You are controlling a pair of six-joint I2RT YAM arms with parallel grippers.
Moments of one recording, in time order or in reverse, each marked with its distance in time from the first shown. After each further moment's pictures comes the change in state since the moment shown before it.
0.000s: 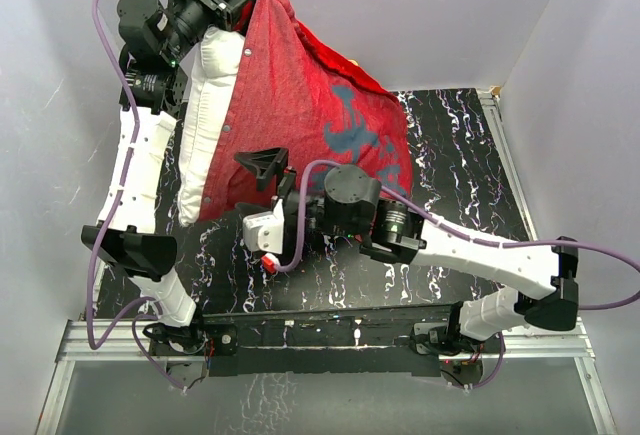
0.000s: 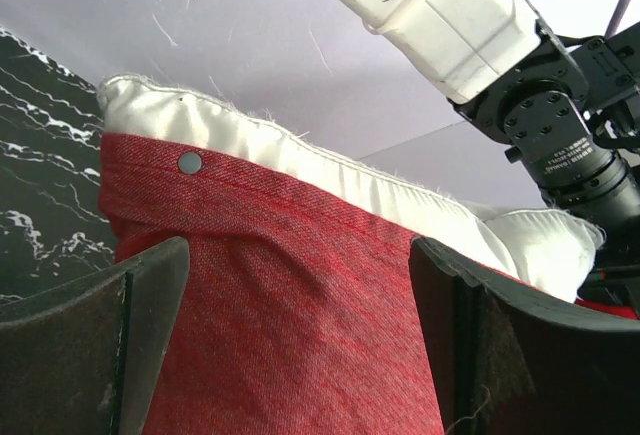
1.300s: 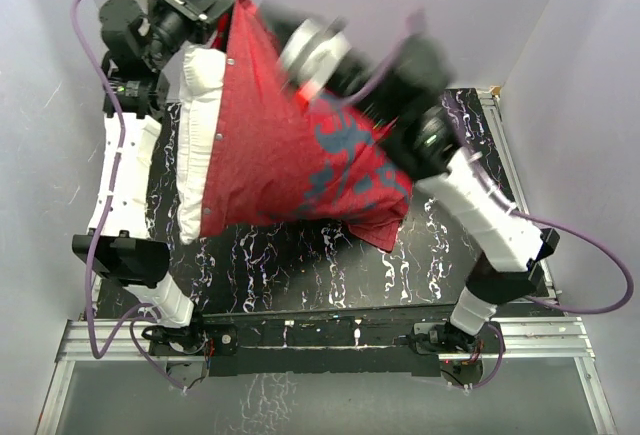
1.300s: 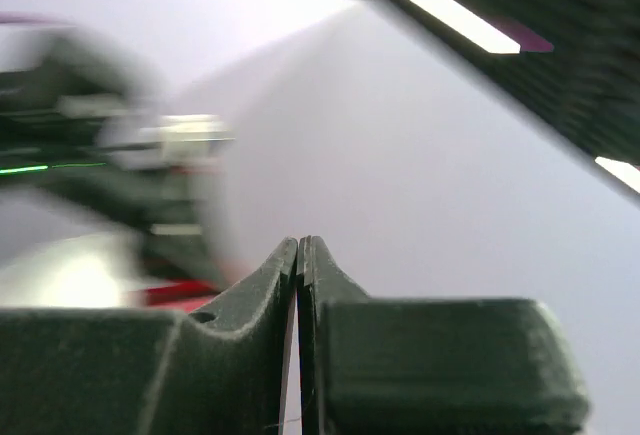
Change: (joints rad) left arm 0.069 -0.064 -0.116 -0.032 -0.017 0.092; right arm -0.216 0.264 0.681 -0.111 -0.062 0.175
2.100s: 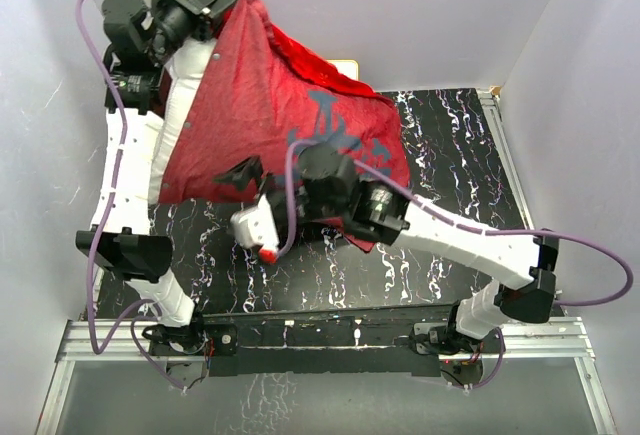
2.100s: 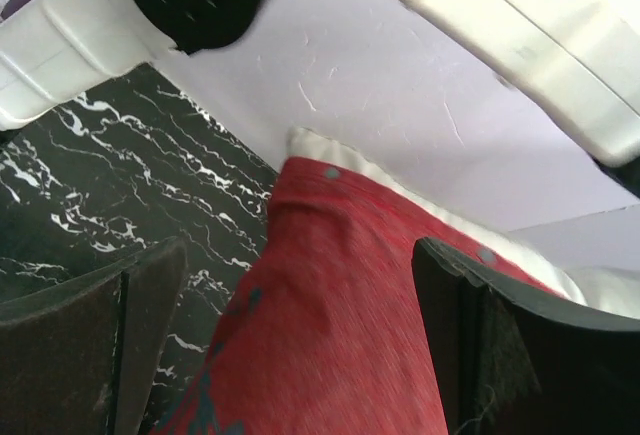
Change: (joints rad) left arm 0.061 0.020 0.044 -0.062 0.030 -0.045; right arm 0.107 -0.135 -0.458 -0.141 -0.339 -0.045
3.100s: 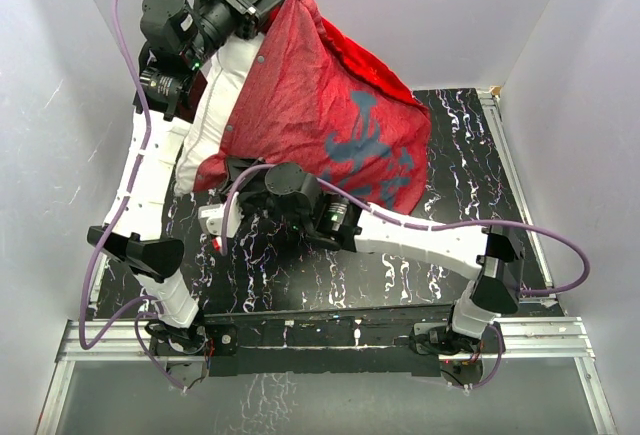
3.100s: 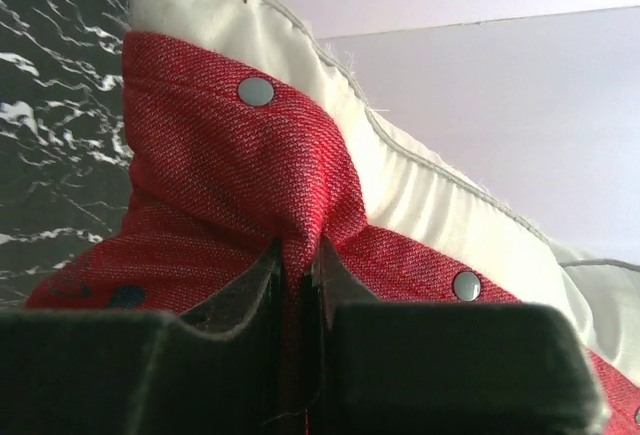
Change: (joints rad) left arm -0.278 0.056 0.179 -0.056 -0.131 0.035; right arm 0.063 0.175 -0.121 0.322 0.676 -0.434
